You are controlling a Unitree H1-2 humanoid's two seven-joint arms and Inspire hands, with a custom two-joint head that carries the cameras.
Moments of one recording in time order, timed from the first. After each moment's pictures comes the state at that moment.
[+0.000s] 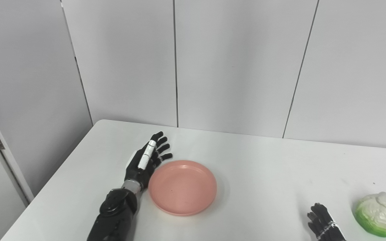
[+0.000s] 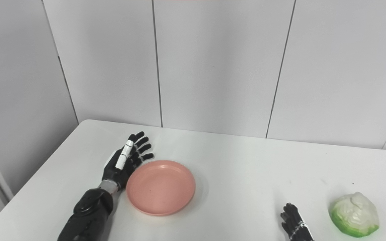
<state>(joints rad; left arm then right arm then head) -0.65 0.10 0.16 0.82 -0.30 -0.10 -0.25 0.18 -0.01 -0.01 -0.22 0.12 -0.16 0.12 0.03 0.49</state>
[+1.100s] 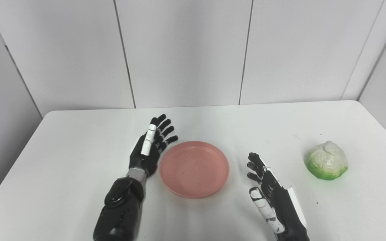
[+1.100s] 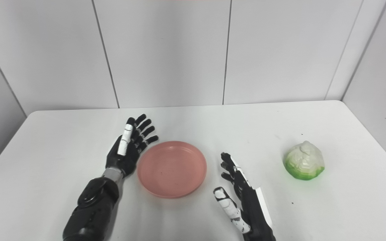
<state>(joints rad) -0.64 0.00 0.12 0.78 -0.30 -0.06 -0.26 0.16 0.01 0.15 -0.45 -0.23 -0.03 -0.05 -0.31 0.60</state>
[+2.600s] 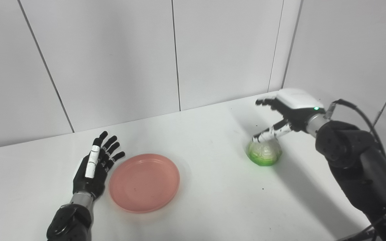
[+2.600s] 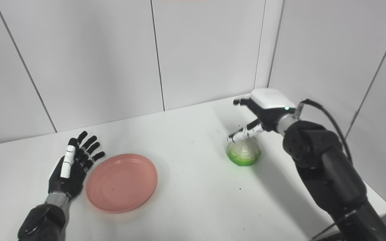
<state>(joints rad) -0.68 0.05 0.12 0.96 -0.30 -0.18 -0.37 -0.43 -0.68 0.06 -0.27 -0.90 0.43 0.78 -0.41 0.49</state>
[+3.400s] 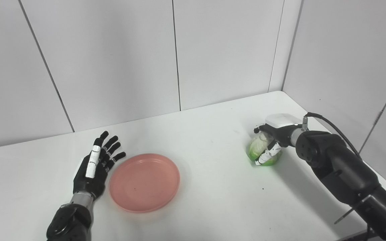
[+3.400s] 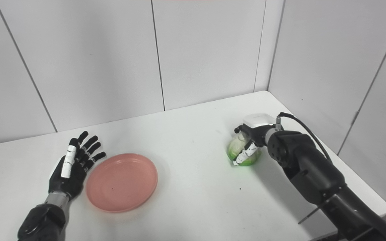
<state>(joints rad) -0.68 0.05 0.11 0.95 -0.30 -0.18 -0.37 -0.49 -0.70 0.23 0.00 -0.87 0.42 0.72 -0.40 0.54</state>
